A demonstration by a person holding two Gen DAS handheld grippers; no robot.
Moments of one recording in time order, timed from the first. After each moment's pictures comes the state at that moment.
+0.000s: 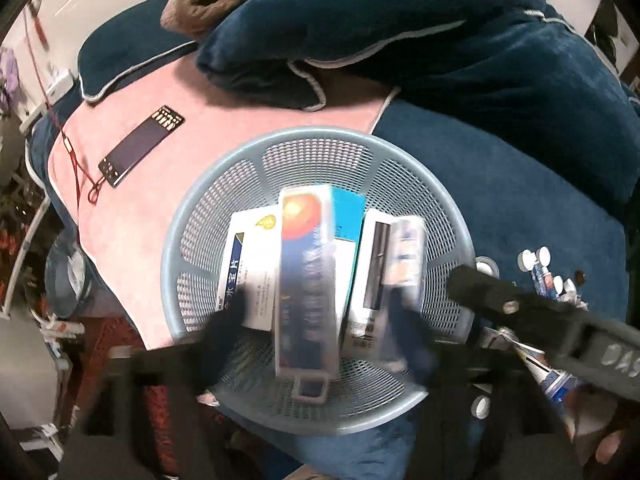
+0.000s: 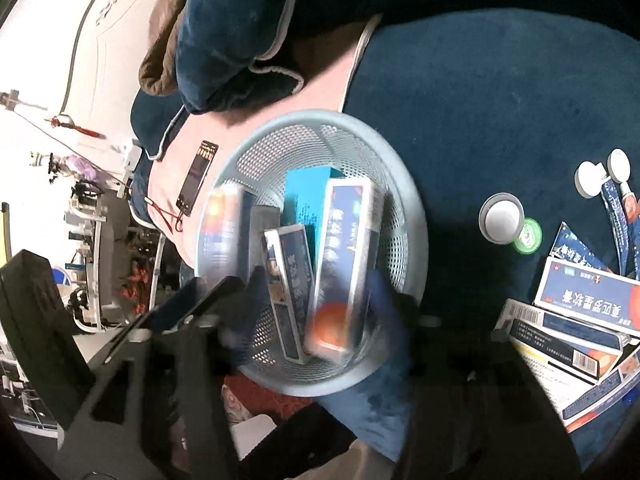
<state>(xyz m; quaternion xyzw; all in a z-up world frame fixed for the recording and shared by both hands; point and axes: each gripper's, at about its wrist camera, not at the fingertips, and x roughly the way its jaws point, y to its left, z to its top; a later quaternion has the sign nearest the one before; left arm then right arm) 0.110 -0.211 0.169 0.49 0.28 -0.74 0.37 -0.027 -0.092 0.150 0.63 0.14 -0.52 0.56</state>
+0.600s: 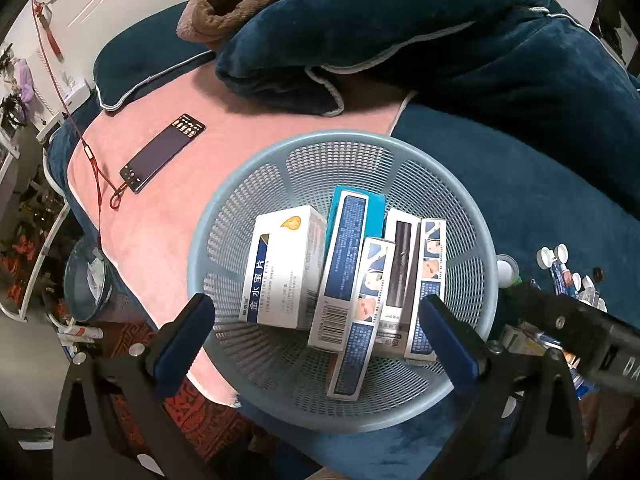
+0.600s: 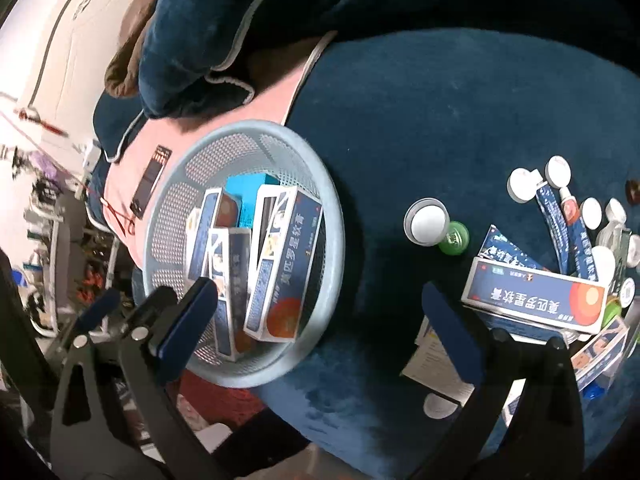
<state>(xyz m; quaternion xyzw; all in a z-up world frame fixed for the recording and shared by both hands) 0.114 -0.206 0.171 0.49 0.24 -0.74 0.39 -0.037 -0.078 0.152 0.59 0.20 -0.58 0.53</state>
